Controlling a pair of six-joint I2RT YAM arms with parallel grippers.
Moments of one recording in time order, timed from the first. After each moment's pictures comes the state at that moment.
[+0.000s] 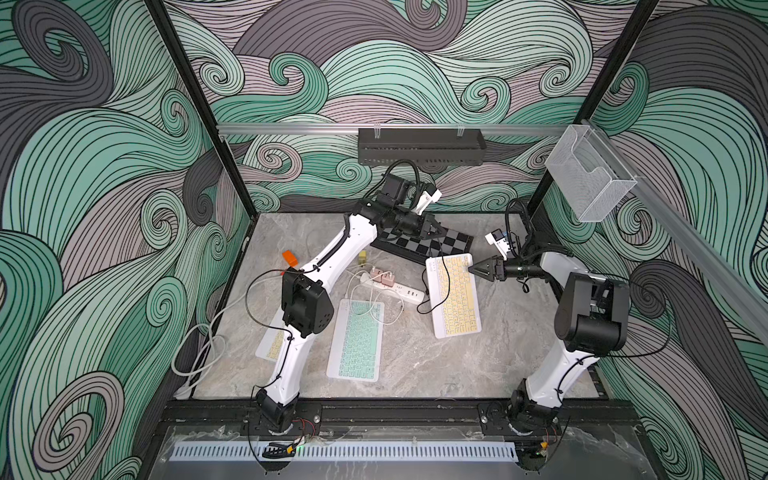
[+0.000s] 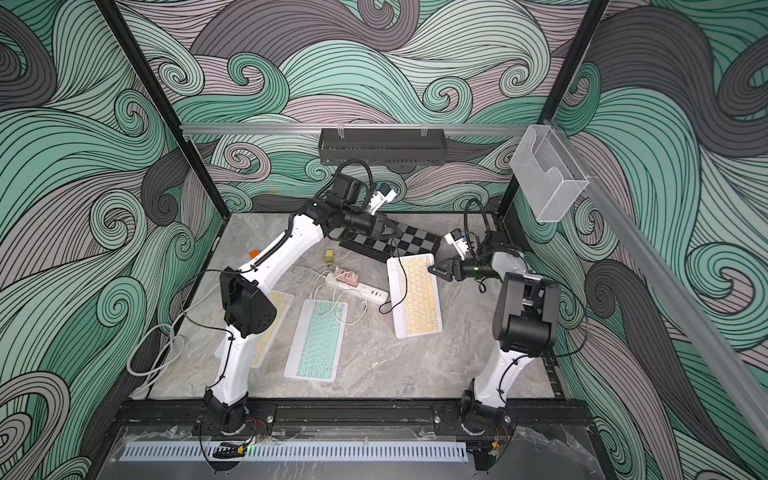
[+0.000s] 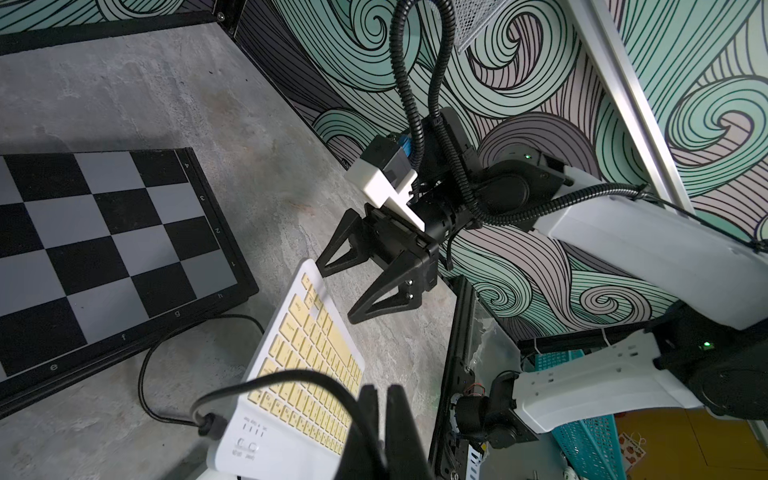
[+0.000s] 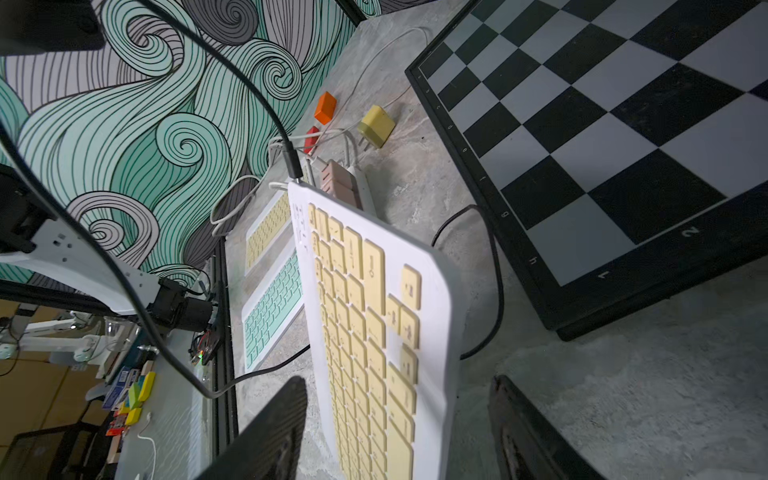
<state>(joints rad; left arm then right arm) -0.60 2.20 2.31 -0.77 0.80 -0.25 -0.25 1.83 1.28 -0.85 -1.09 -0.60</state>
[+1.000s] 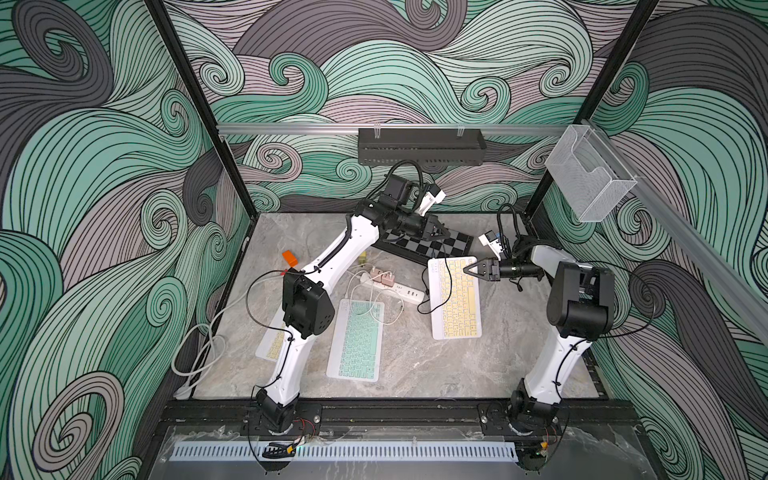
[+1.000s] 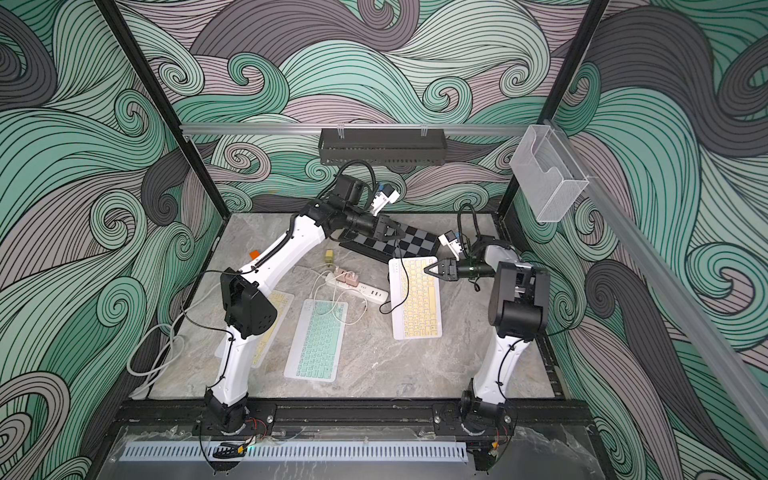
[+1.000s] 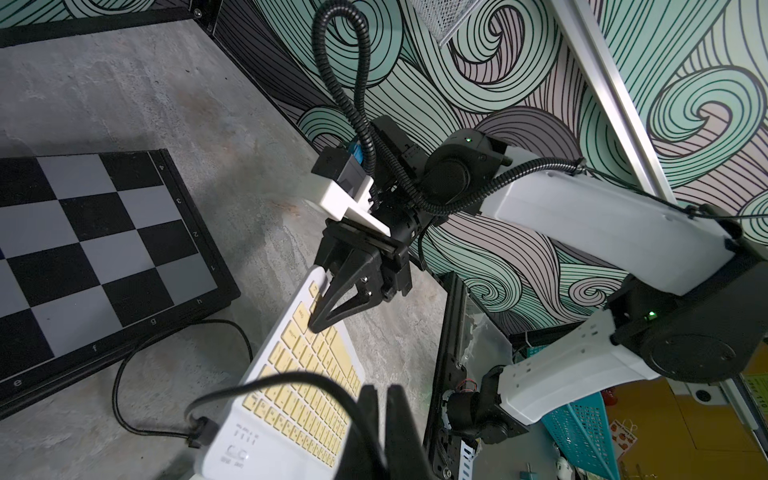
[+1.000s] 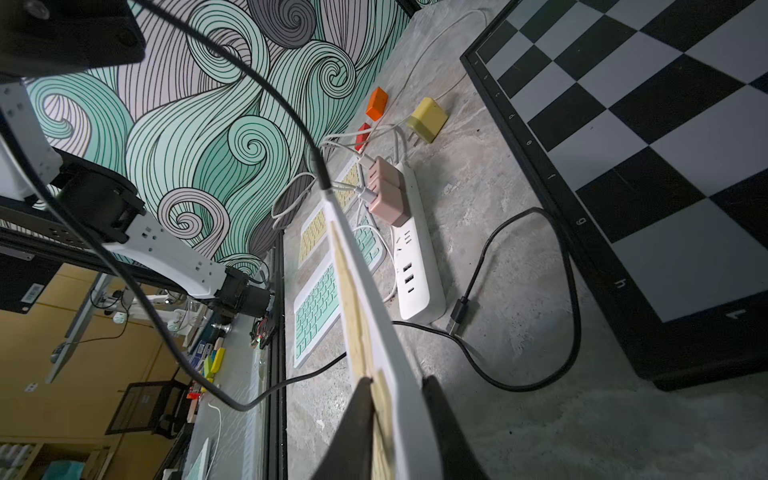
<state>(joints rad) -0.62 2.20 2.31 -0.77 0.81 -0.25 -0.21 1.98 1.38 -1.09 -1.25 -0.79</state>
